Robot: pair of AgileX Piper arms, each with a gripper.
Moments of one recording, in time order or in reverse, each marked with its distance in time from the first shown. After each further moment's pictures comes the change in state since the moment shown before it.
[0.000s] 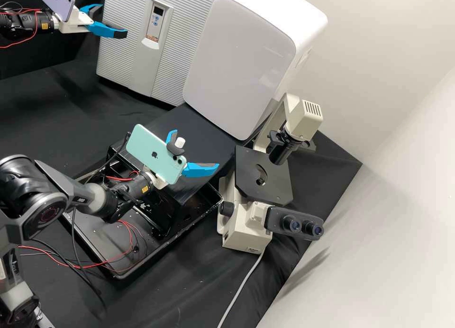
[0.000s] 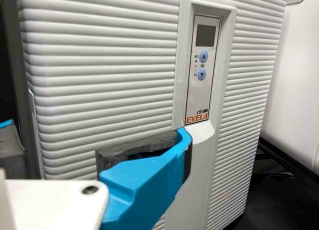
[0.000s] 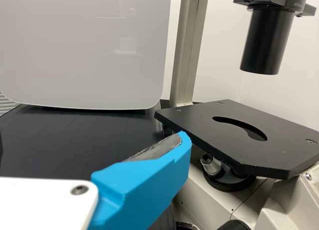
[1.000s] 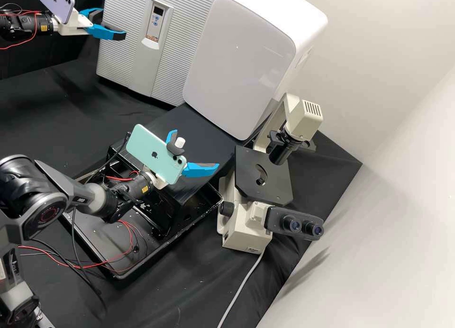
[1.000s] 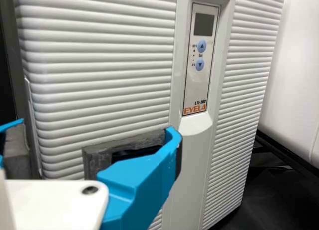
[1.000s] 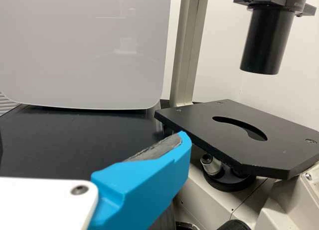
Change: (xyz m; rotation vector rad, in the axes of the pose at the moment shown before) left arm -0.002 -0.006 -0.001 -0.005 0.003 -0.021; right arm 0.000 0.000 0.000 0.000 0.000 0.000
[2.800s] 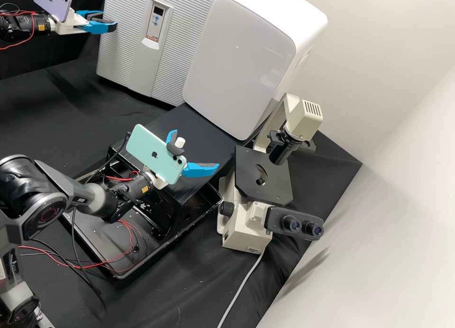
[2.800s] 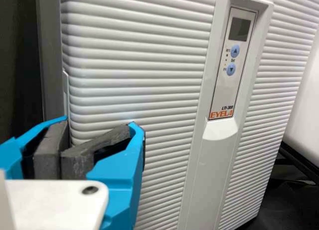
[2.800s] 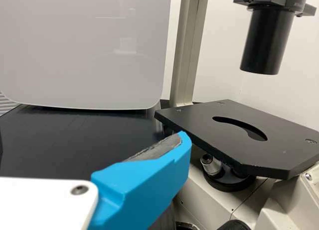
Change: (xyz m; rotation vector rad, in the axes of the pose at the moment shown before) left arm -0.006 -0.001 -0.002 -0.063 0.041 0.004; right arm 0.000 0.000 0.000 0.000 0.000 0.000
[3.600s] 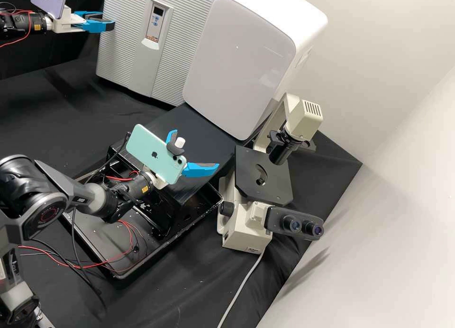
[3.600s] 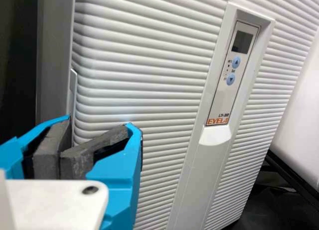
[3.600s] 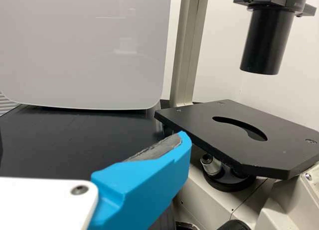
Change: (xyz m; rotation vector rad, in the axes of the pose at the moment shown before) left arm -0.006 0.001 -0.006 -0.097 -0.042 -0.021; right arm 0.000 0.000 0.000 0.000 0.000 0.000
